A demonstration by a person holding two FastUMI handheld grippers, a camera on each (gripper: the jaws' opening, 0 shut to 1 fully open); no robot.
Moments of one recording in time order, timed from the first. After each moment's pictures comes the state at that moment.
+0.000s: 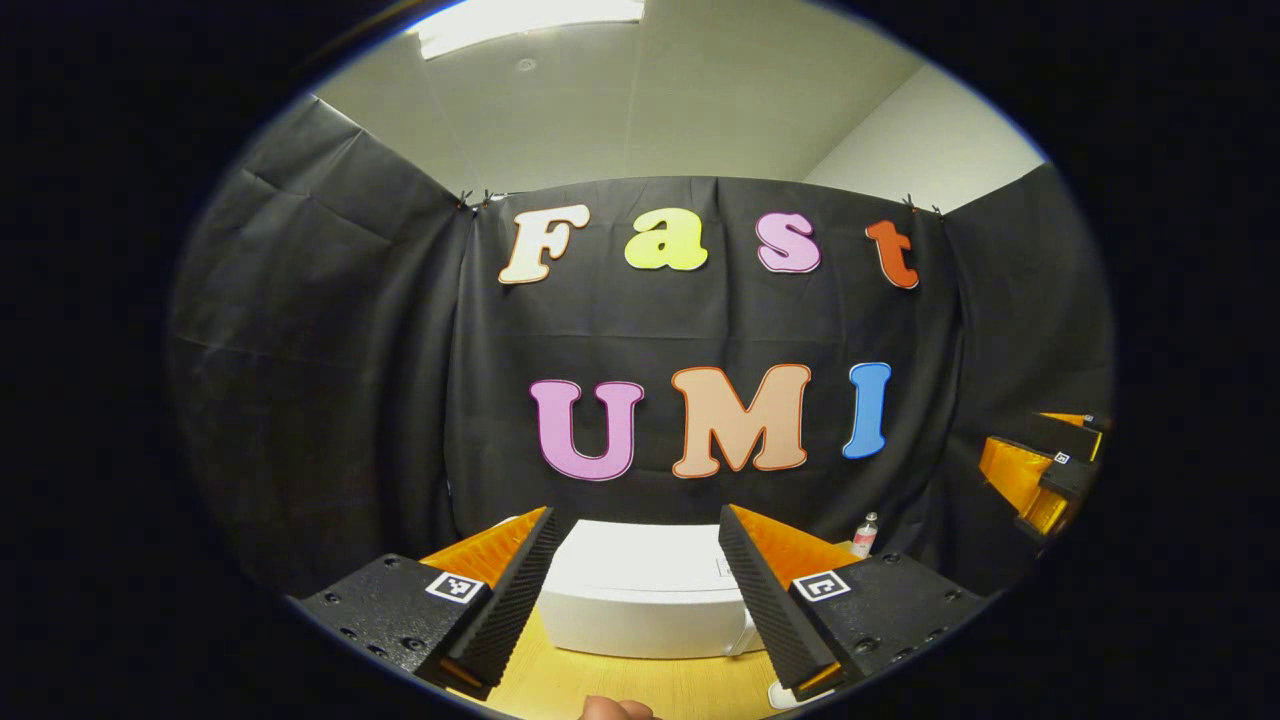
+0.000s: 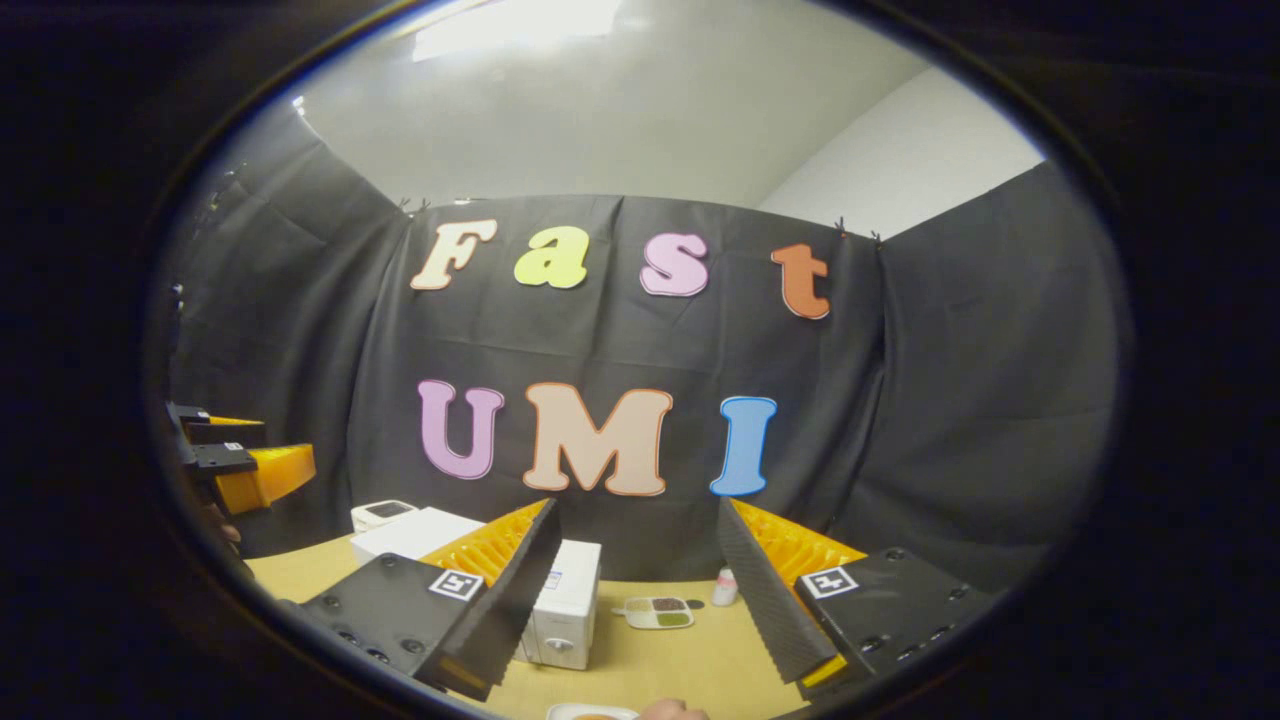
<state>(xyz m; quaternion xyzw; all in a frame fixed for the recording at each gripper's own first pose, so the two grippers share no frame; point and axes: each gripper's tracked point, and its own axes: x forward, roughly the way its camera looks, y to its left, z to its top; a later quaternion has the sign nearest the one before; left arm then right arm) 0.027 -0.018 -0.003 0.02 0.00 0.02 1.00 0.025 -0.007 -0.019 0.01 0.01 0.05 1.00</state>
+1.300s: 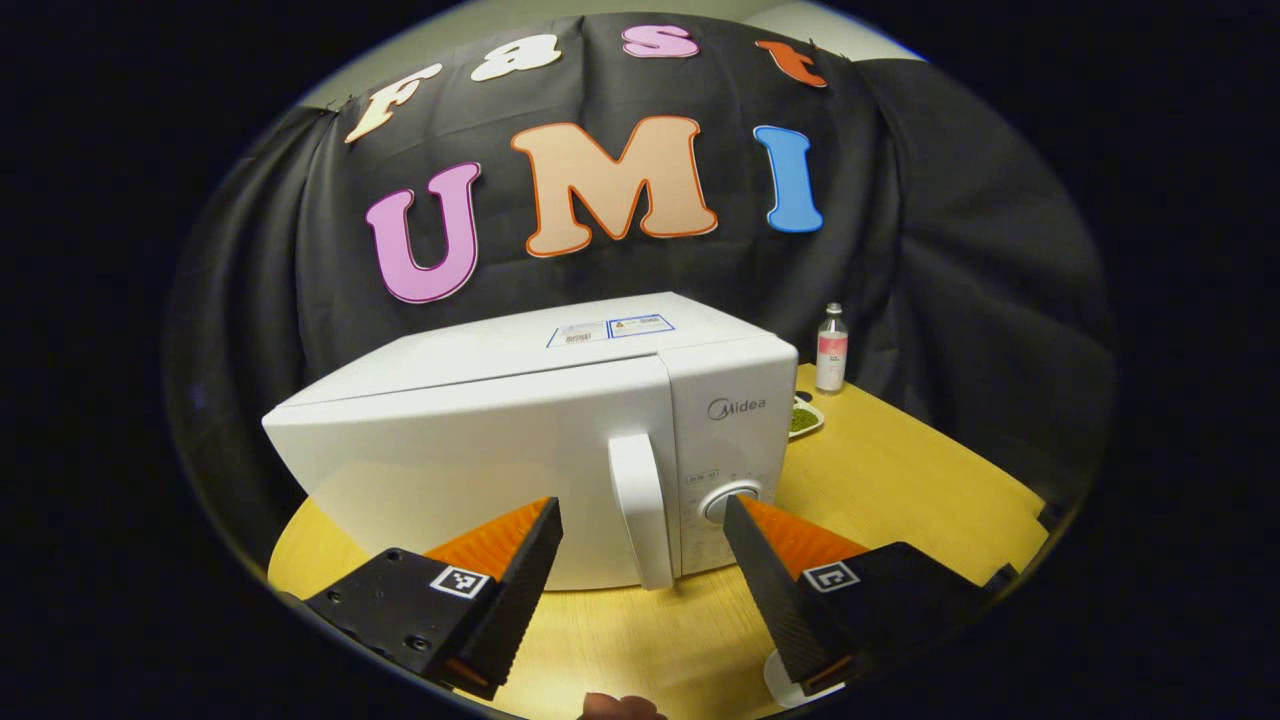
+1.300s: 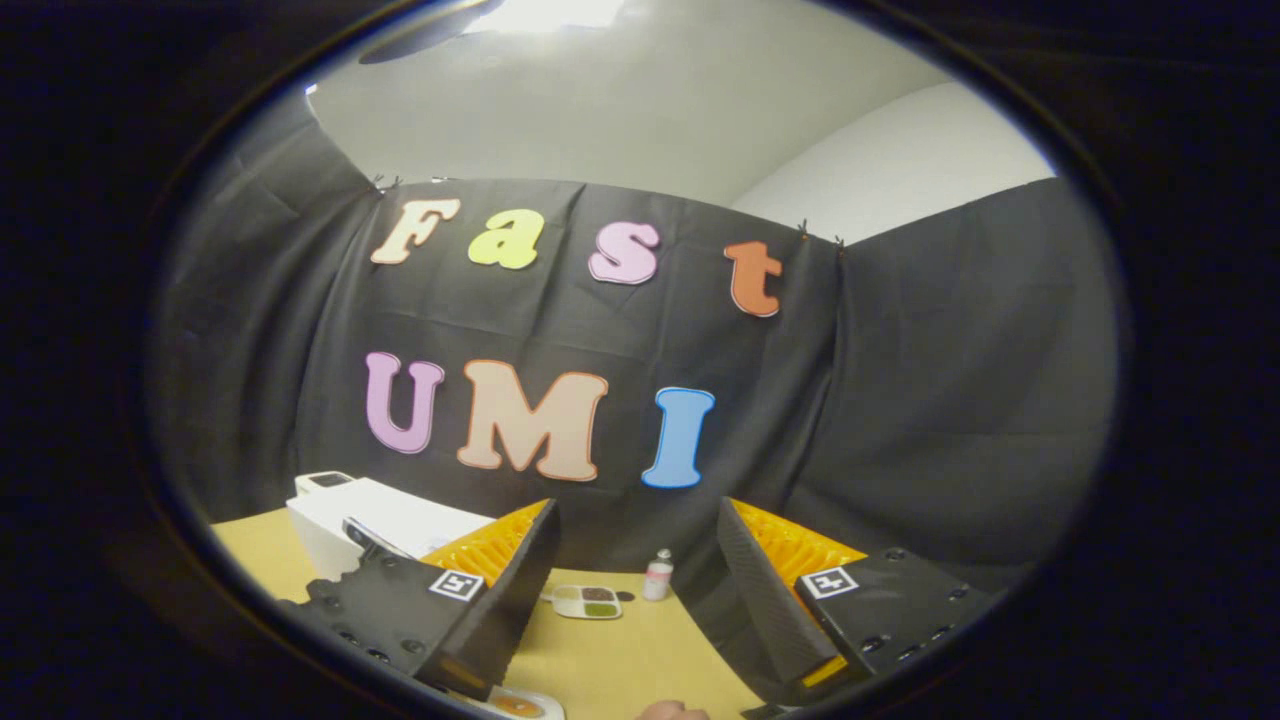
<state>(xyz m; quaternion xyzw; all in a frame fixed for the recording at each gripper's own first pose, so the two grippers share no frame) 0.141 -0.150 -0.356 0.08 0.22 -0.08 0.97 0.026 -0.104 -0.037 -0.04 0.02 -0.02 1.00</state>
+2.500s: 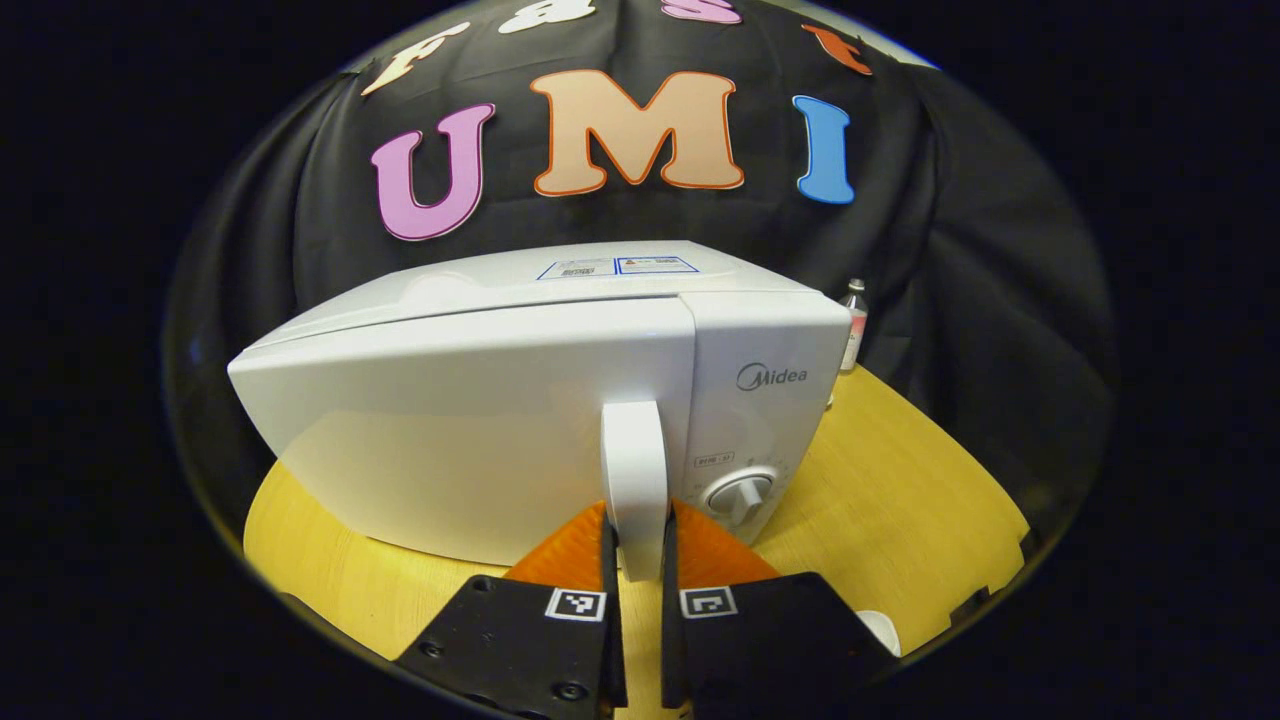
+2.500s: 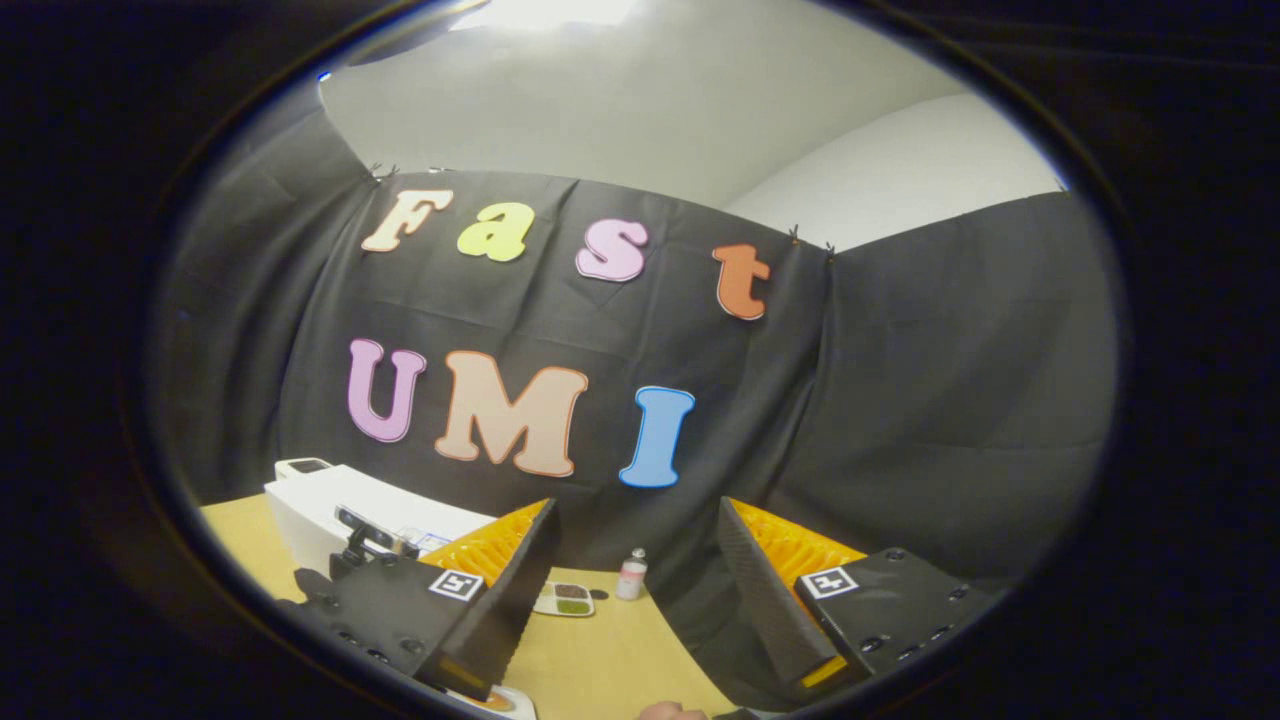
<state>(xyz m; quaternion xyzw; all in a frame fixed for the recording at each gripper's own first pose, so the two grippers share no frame) 0.145 -0.149 -0.384 0.03 0.30 -0.06 0.95 0.029 -0.118 -0.037 -0.06 0.02 -0.03 1.00</state>
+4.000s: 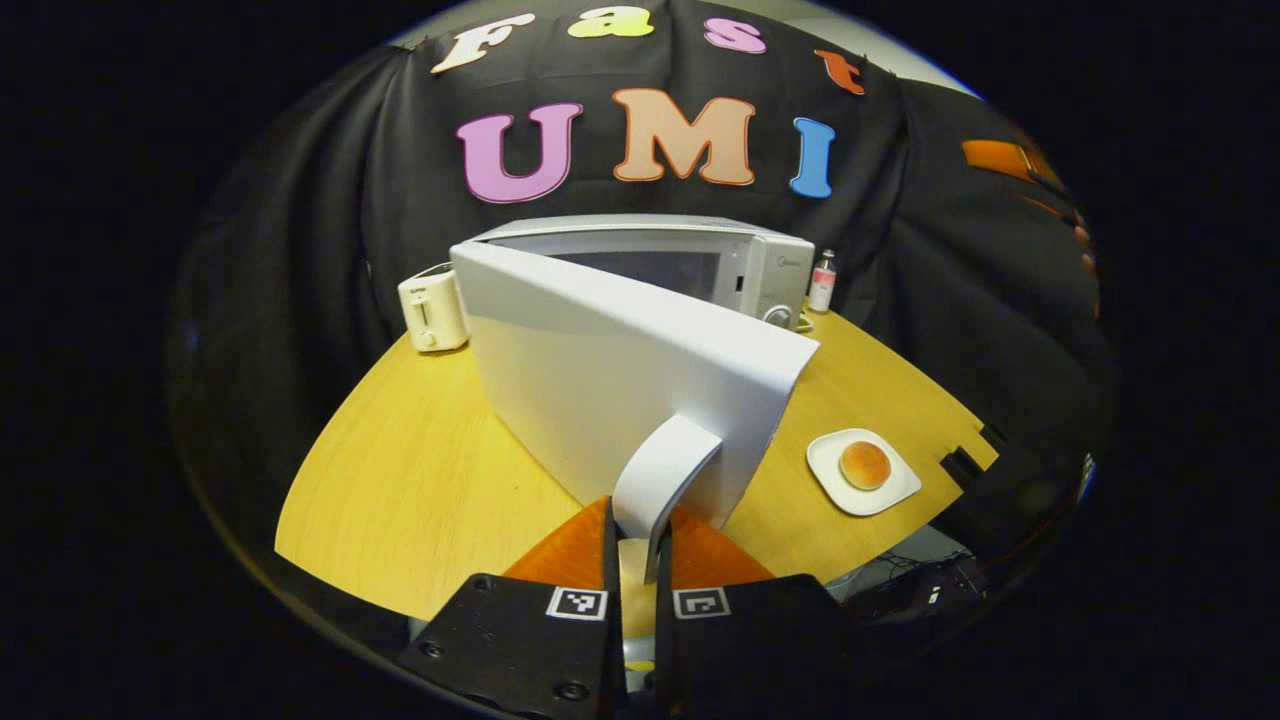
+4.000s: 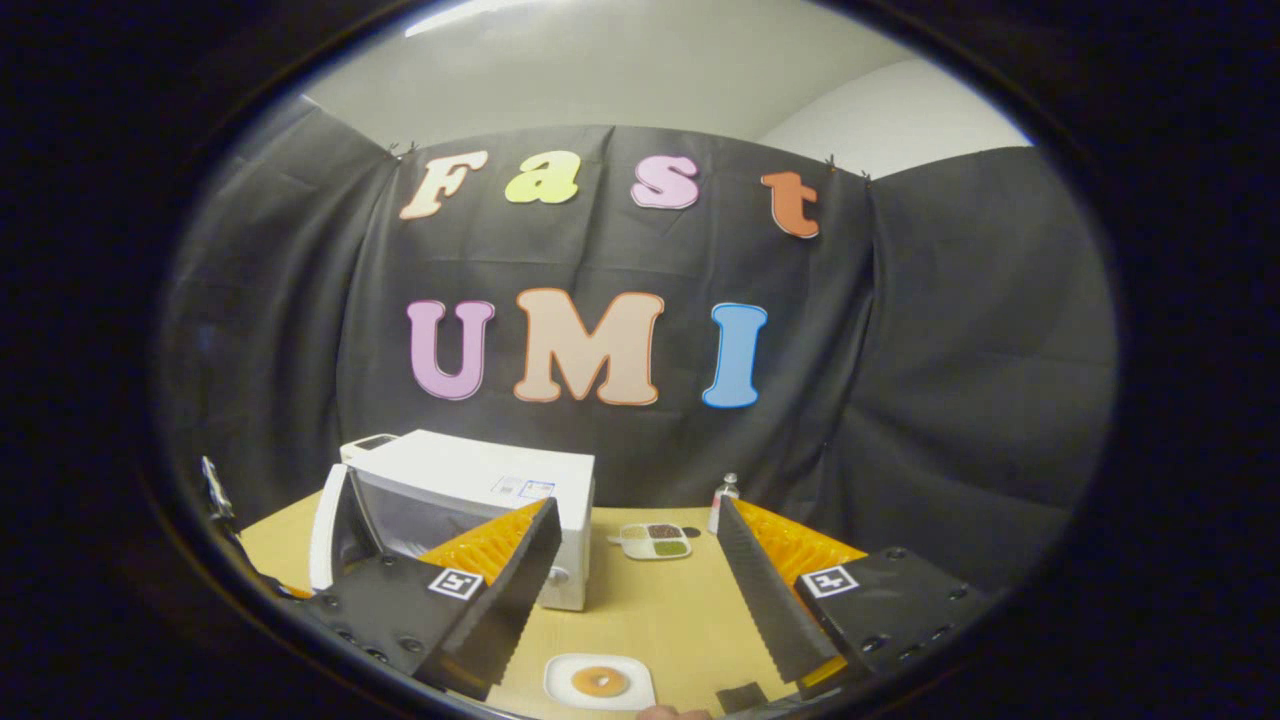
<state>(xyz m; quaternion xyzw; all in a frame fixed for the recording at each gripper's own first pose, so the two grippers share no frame) -0.095 0.033 -0.346 0.03 0.33 -0.08 0.94 -0.015 0.002 -0.147 0.00 0.12 0.02 0.99</state>
